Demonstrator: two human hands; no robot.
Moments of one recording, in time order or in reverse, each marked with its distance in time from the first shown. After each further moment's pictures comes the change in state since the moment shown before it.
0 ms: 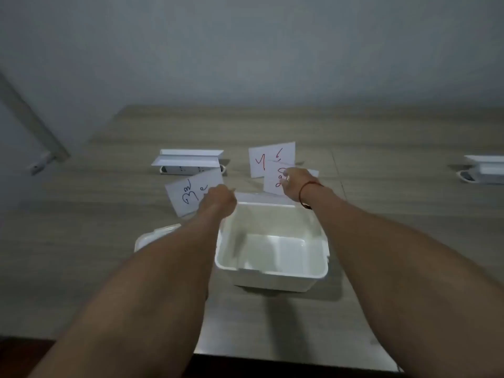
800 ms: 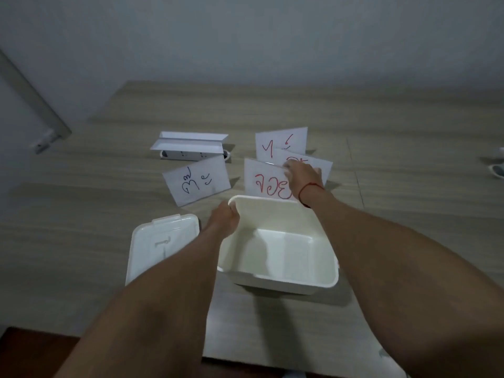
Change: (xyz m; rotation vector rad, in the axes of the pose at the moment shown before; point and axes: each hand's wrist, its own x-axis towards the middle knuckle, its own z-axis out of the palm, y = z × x) left_hand 0.017 -0.034 0.066 -0.148 -0.105 -0.099; right_hand 0.033 0.005 0.030 0.003 0.108 -0.040
